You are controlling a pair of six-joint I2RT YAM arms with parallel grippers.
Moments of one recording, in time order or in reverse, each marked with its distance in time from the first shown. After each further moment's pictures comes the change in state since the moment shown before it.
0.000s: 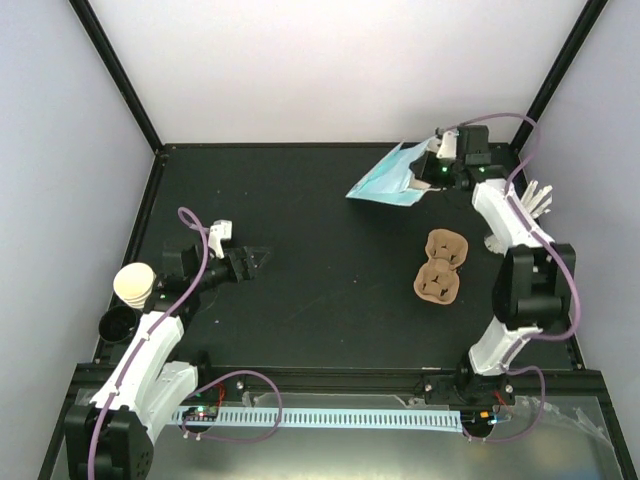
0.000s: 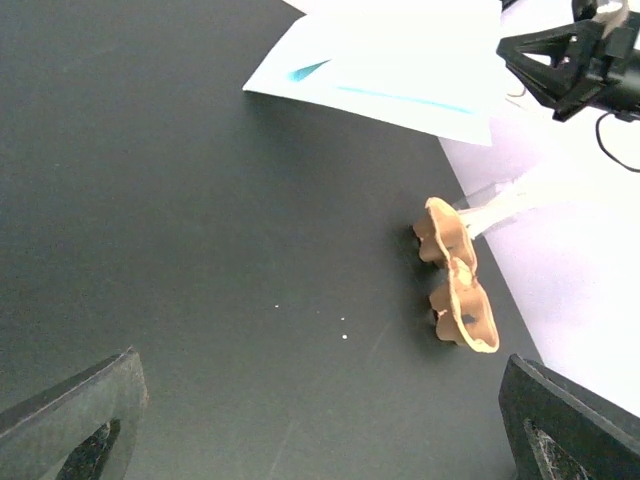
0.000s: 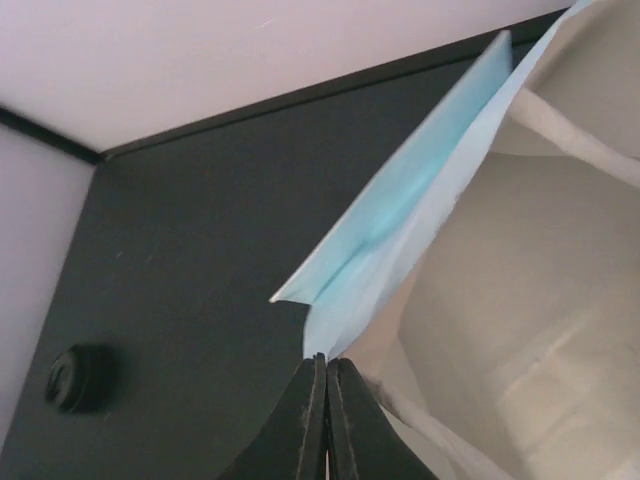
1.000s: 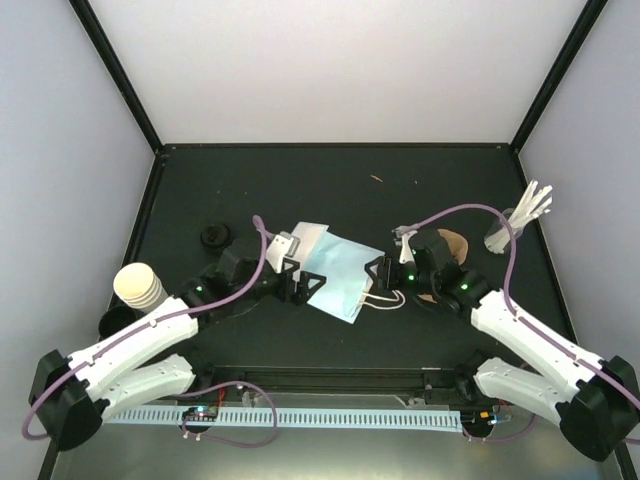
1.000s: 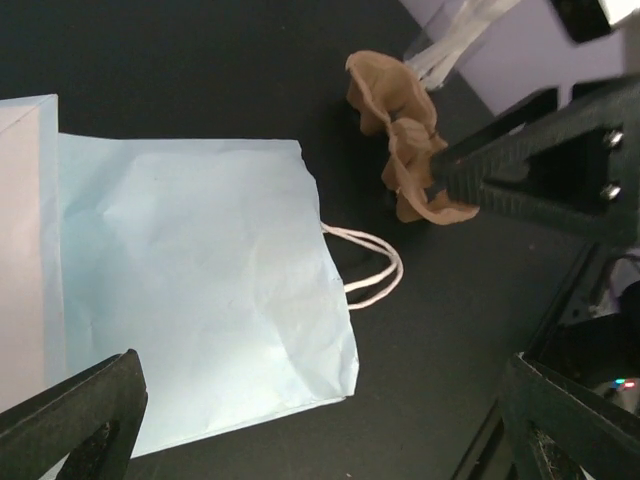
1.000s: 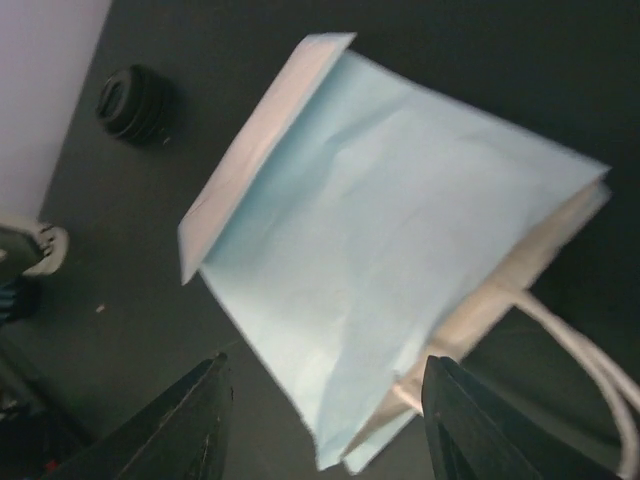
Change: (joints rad) left arm -0.625 0.109 0.175 -0.106 -0.394 0.063; right arm 0.596 -0.767 -0.801 0.055 0.253 0.246
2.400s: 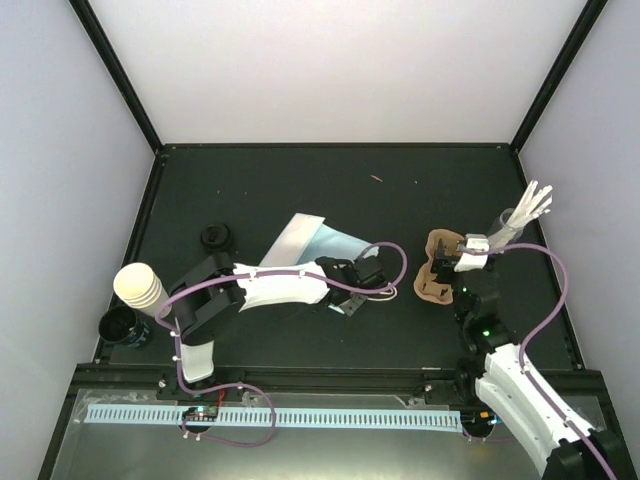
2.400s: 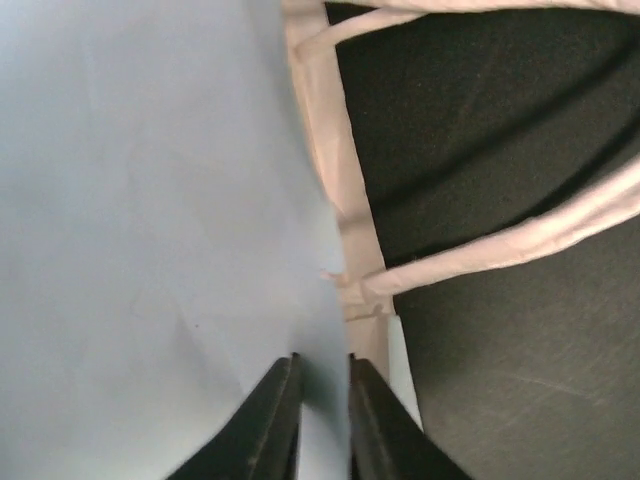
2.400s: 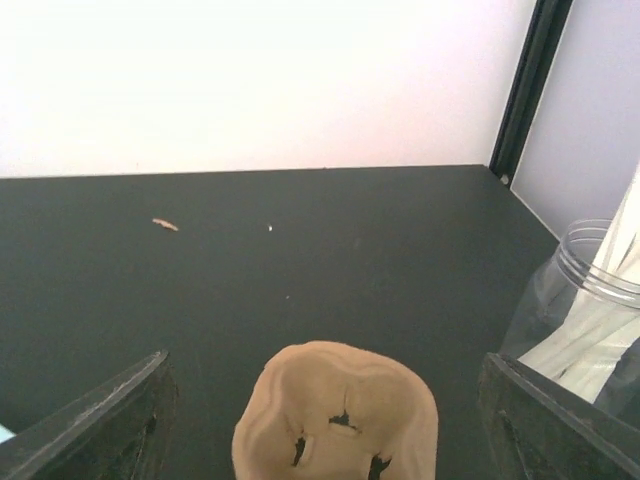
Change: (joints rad) left arm -0.407 0.966 0.623 -0.408 -0.625 0.110; right arm -0.282 -0.383 -0.467 0.564 0.647 -0.553
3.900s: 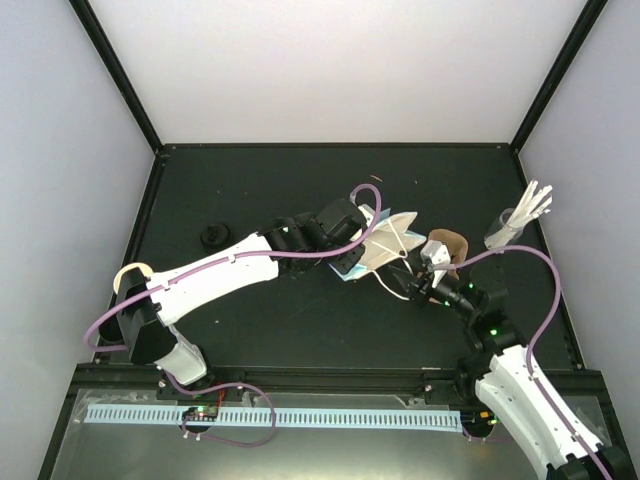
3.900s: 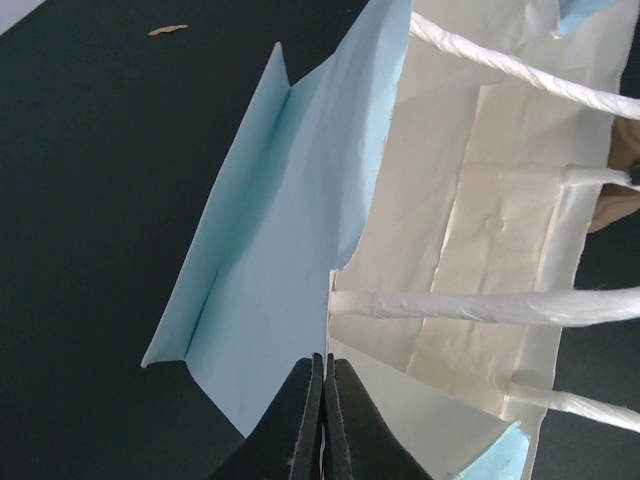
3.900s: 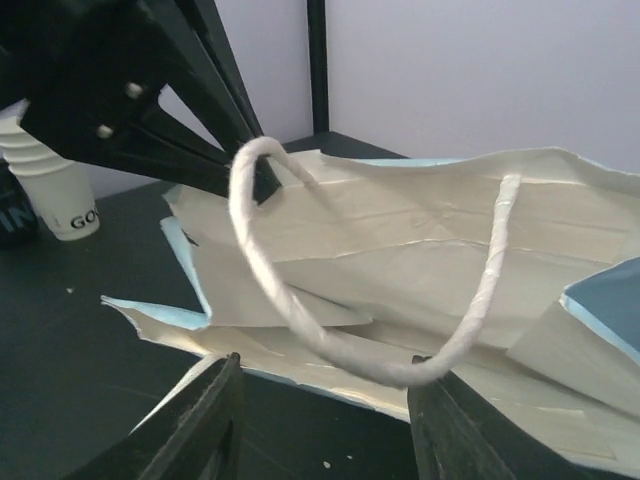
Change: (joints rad) left arm 0.088 -0.303 0.230 -0.138 0.055 0.177; right arm -0.043 -0.095 0.069 -0.087 -1.034 -0.117
